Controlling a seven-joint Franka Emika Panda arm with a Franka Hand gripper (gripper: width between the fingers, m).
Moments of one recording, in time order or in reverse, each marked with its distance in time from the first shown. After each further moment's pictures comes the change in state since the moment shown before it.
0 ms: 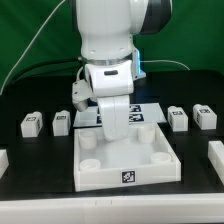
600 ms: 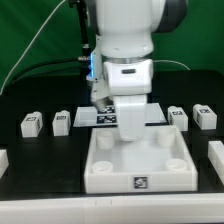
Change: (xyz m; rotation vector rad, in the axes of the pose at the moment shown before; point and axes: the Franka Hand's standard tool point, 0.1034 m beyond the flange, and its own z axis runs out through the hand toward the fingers) arm 0.040 0.021 -0.005 -0.024 0.009 0.124
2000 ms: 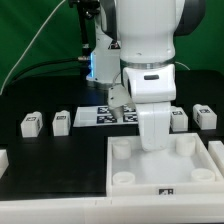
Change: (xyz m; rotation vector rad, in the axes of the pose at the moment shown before) arm 0.027 0.037 0.001 -0.016 0.009 -0.010
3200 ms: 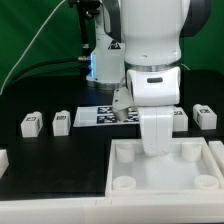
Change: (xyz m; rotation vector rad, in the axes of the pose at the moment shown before) arm 0.006 0.007 0.001 0.004 0.004 0.045
